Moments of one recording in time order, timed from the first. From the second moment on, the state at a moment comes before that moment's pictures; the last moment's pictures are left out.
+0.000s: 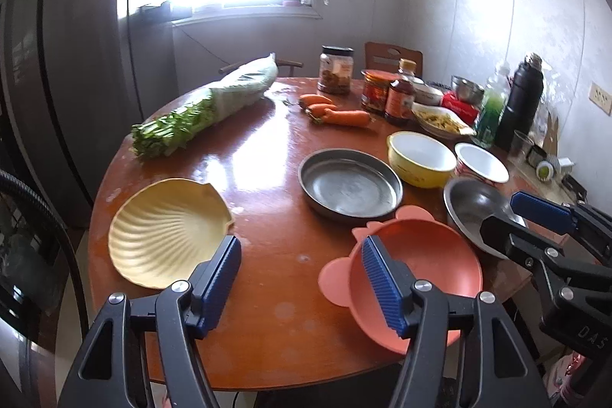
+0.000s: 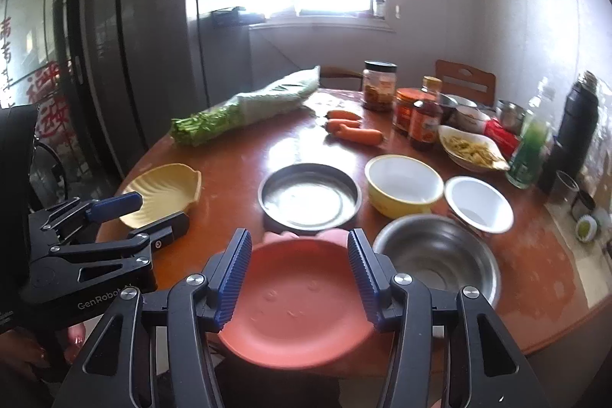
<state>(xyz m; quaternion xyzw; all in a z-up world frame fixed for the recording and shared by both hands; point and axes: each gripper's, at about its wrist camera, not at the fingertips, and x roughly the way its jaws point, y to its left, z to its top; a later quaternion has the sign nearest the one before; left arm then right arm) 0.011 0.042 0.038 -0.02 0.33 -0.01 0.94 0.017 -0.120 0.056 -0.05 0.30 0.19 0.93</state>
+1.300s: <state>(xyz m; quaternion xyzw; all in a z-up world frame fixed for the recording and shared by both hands) 0.070 0.014 -0.042 0.00 0.42 -0.04 0.91 0.041 -0.145 -0.041 -0.02 0.40 0.17 0.90</state>
